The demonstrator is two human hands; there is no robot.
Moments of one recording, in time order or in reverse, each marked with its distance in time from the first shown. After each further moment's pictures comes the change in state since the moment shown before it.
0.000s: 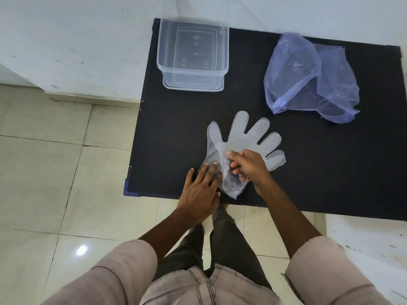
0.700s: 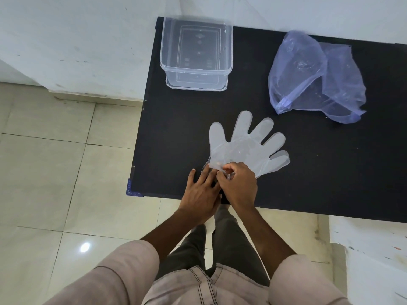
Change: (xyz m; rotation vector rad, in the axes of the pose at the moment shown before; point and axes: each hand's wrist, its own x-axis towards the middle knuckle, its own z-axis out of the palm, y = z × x) left_hand -0.001 -0.002 0.003 0.046 -0.035 0.011; right_hand -0.030 0.028 0.056 -0.400 0.387 -0.371
